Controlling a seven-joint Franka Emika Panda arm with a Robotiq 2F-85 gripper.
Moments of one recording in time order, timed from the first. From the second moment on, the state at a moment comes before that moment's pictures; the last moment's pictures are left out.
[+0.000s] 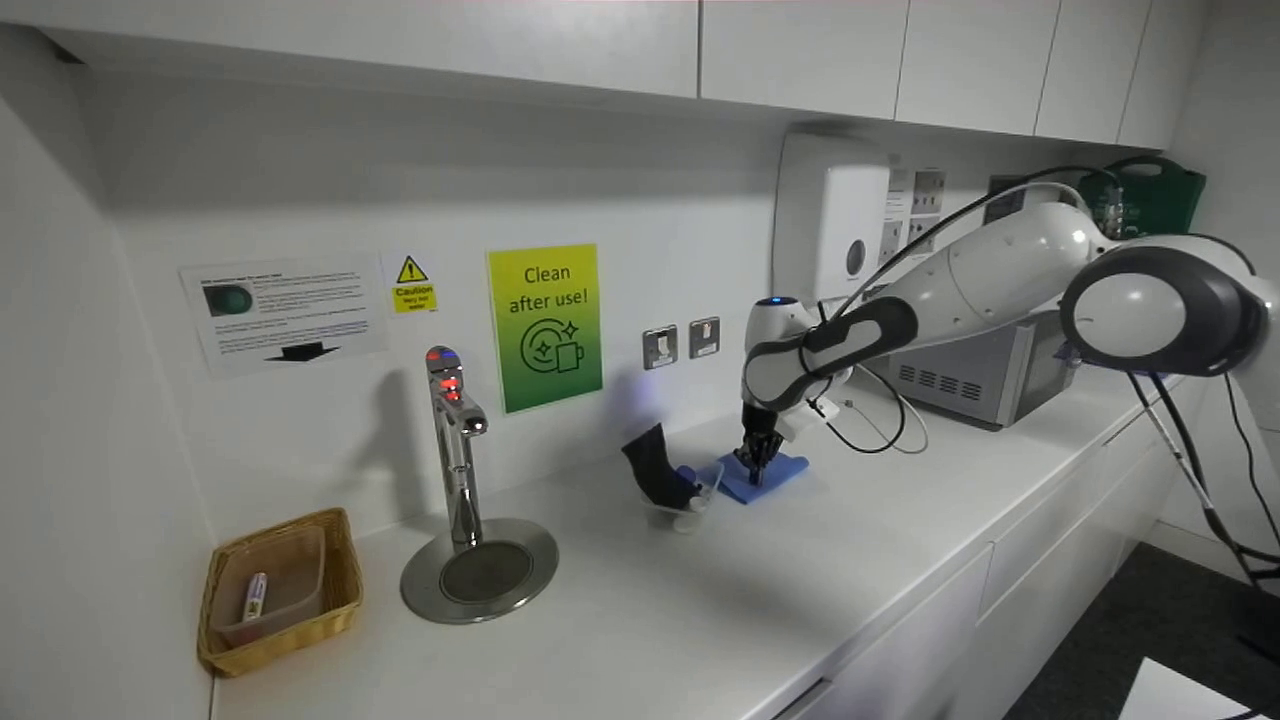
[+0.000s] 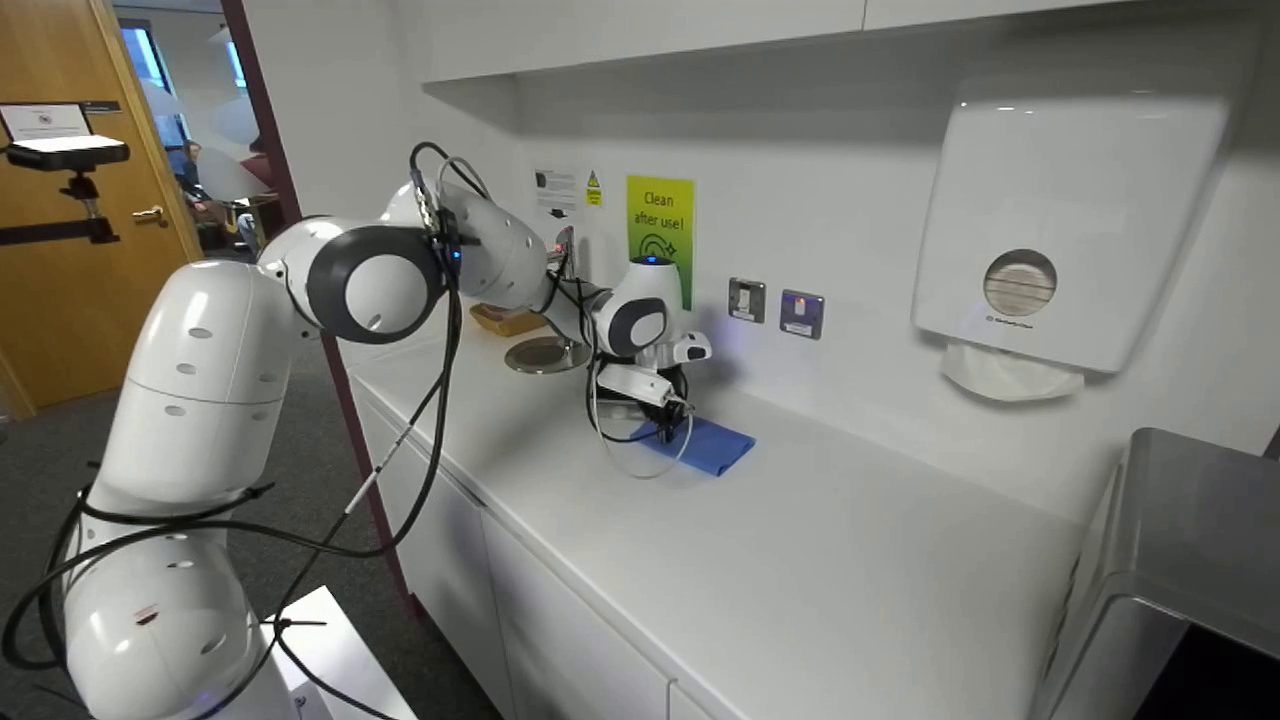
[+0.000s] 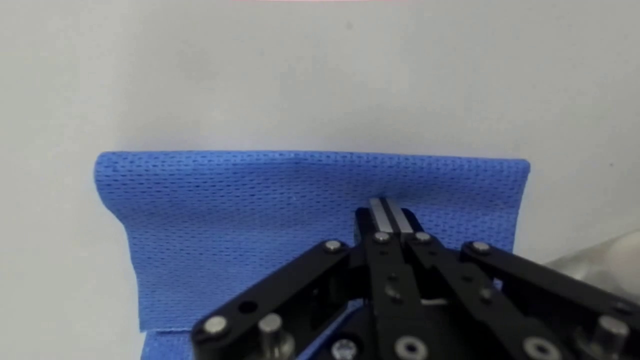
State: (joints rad) arm -0.01 0.50 -0.02 -1.70 -0.02 2.28 -0.09
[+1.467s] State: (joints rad) arm -0.04 0.02 -0.05 -2.43 0.02 2.63 -0.01
